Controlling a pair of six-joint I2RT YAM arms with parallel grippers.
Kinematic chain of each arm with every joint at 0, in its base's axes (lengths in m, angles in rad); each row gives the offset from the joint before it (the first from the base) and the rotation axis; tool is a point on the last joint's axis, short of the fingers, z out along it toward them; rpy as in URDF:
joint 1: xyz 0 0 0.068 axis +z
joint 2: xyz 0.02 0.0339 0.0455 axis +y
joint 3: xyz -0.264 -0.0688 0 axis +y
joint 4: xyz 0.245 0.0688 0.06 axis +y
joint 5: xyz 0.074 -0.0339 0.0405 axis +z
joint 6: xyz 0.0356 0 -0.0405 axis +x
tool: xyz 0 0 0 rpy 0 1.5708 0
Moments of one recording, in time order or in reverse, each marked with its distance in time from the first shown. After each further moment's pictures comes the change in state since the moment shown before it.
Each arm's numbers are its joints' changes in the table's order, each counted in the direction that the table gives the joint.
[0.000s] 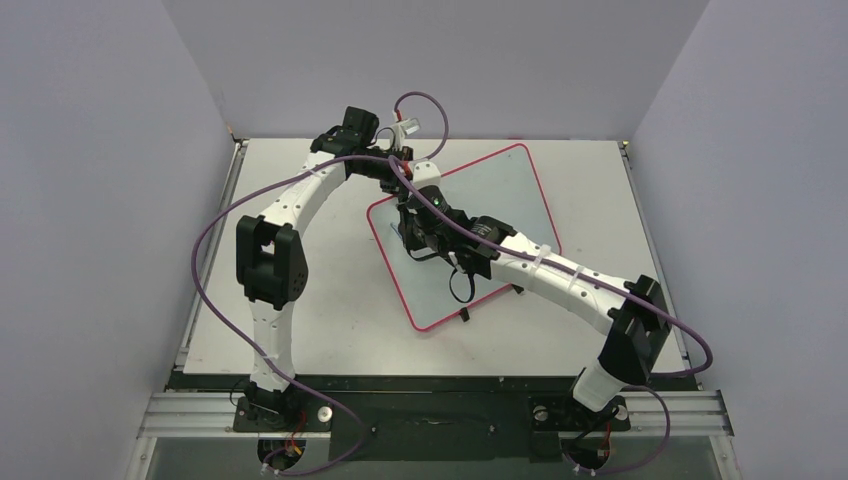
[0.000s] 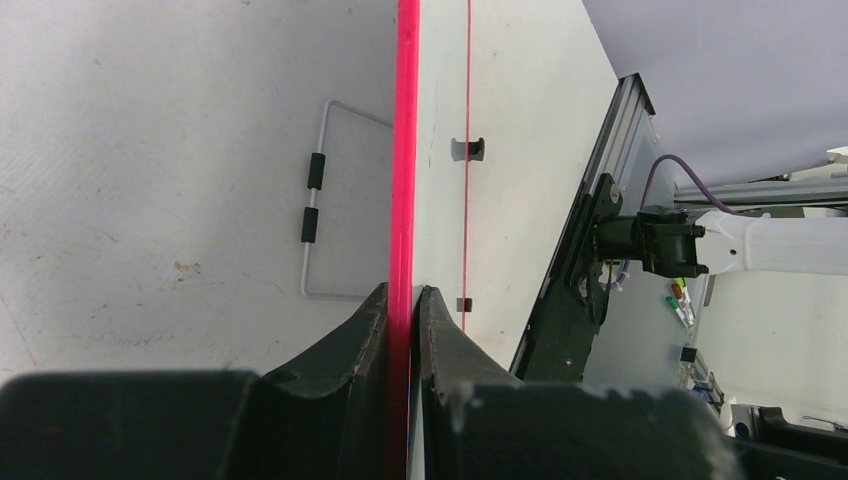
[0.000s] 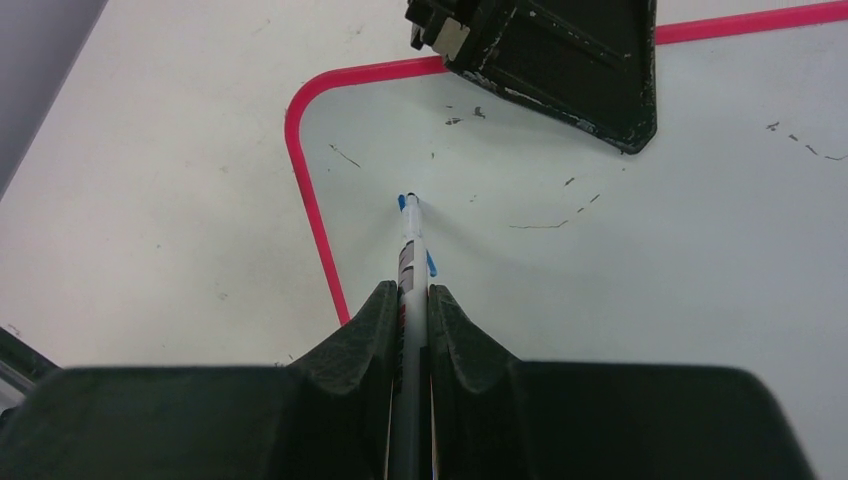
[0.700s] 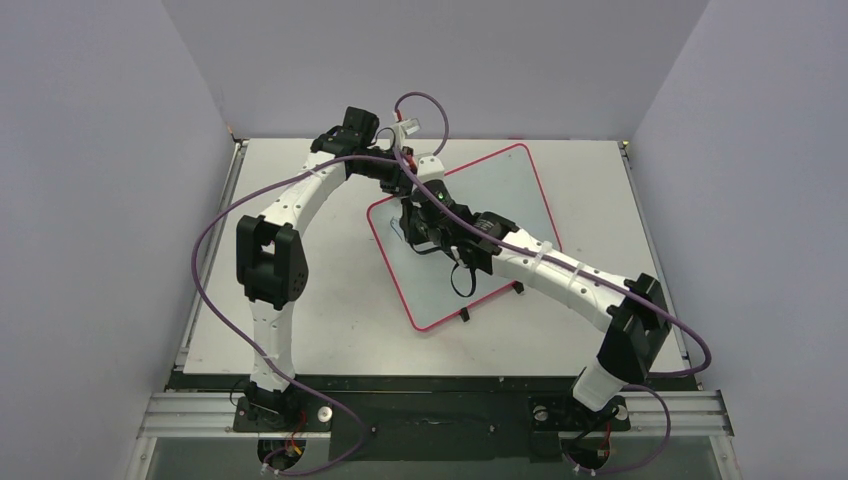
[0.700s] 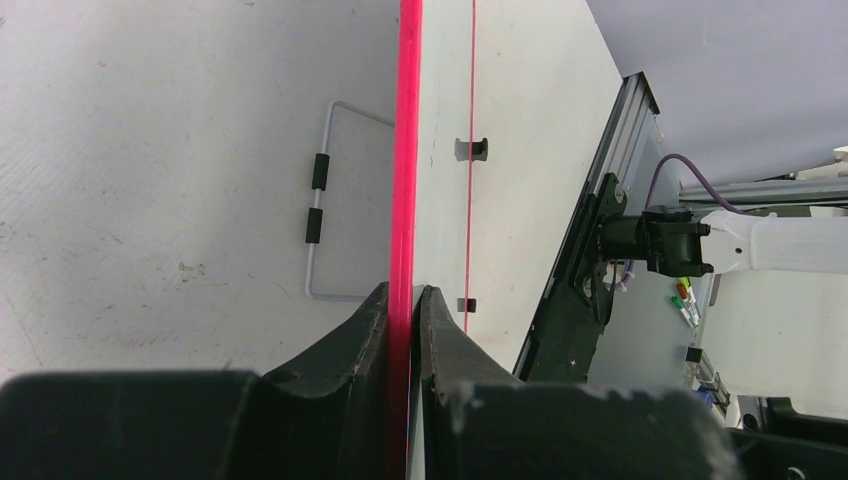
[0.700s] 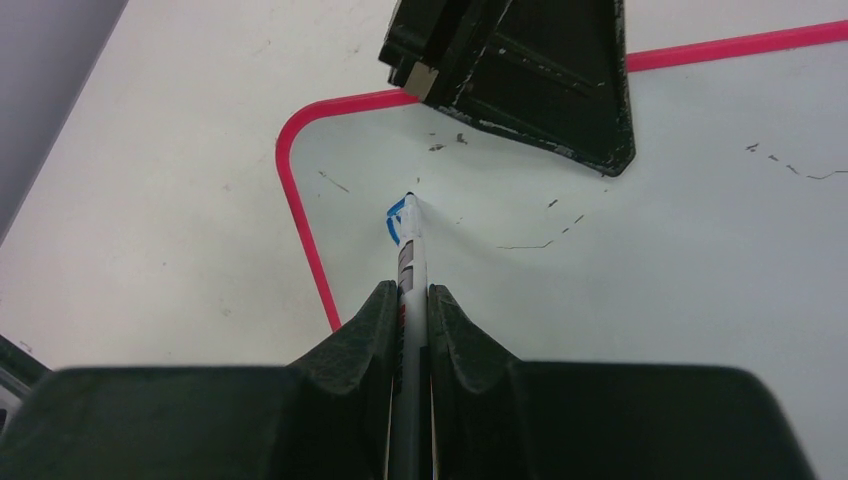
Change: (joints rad) left arm -0.001 0.000 0.000 0.001 0.005 0.004; right arm -0.026 0.008 -0.009 -0.017 0.023 0.005
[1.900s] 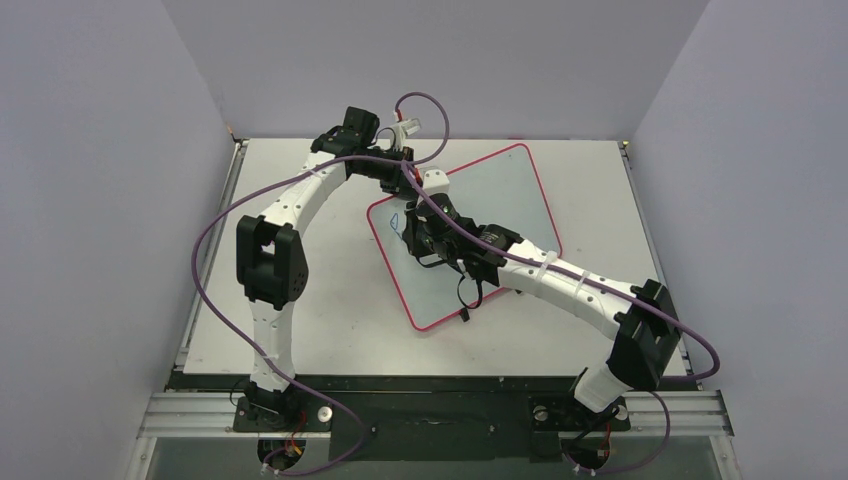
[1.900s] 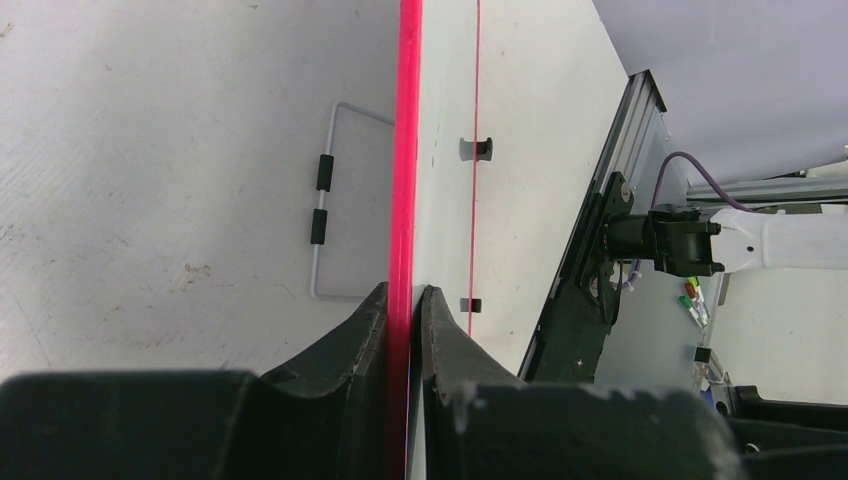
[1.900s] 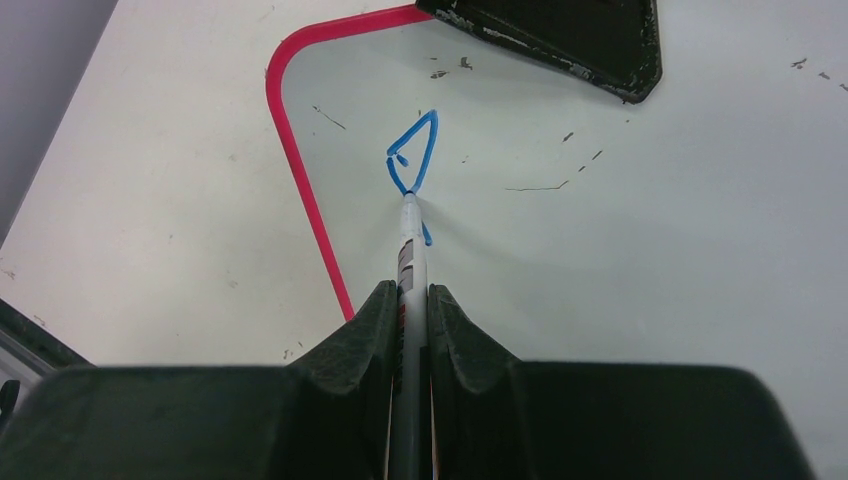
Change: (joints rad) left arm -0.002 0.000 0.000 0.000 0.008 0.013; right arm 0.006 -0.059 0.118 -0.048 0.019 0.048
